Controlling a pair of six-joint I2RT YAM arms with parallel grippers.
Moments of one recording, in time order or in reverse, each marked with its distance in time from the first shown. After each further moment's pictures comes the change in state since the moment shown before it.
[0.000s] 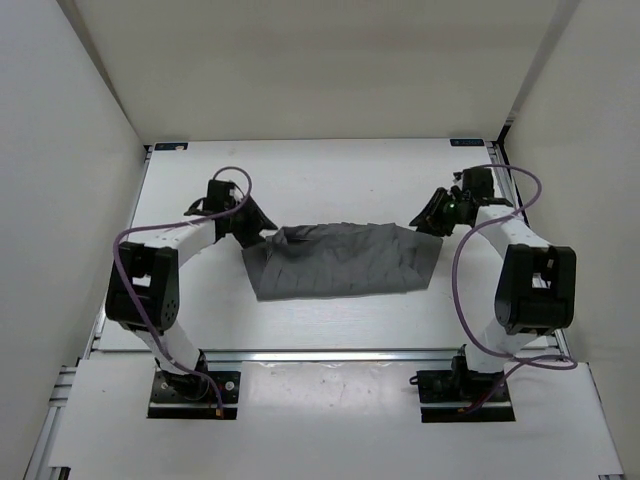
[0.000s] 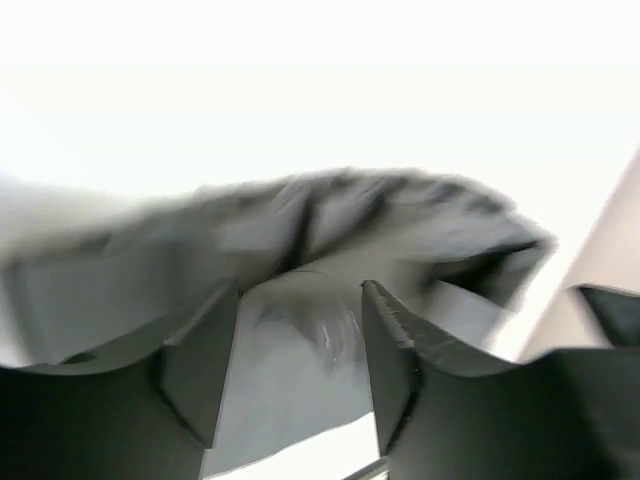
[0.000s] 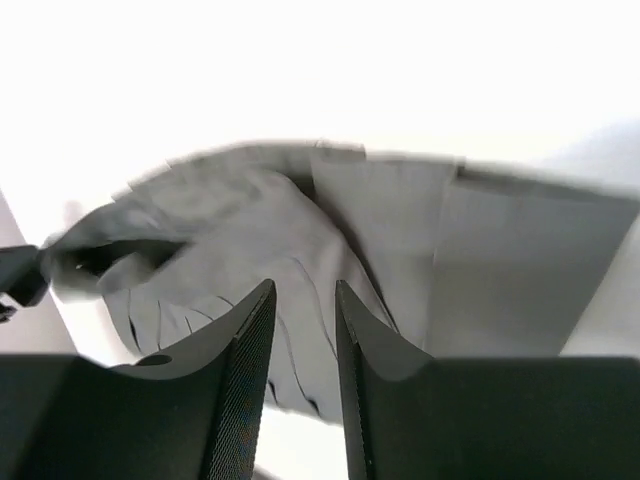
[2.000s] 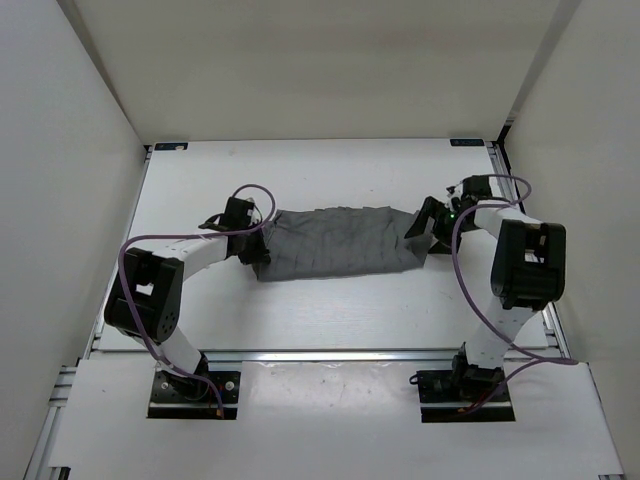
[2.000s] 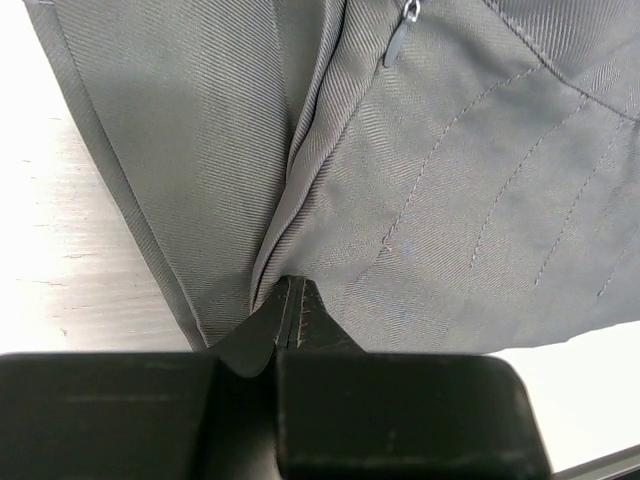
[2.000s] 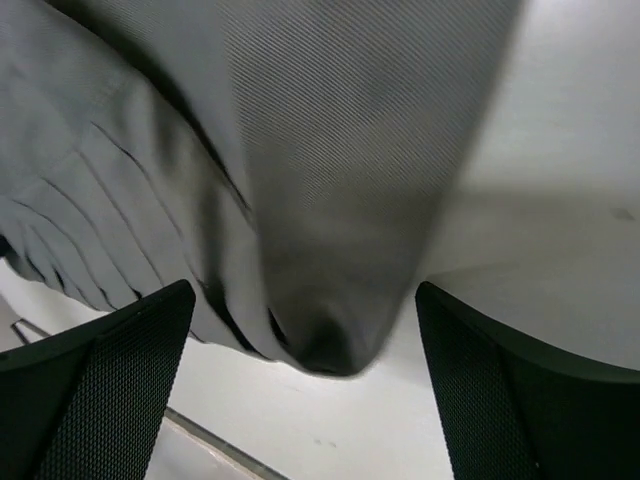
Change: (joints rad) left arm -0.108 -0.032 -0.093 -0.040 -0.193 0.241; right arm -0.079 0.174 0.032 -0.082 -0.014 -0.231
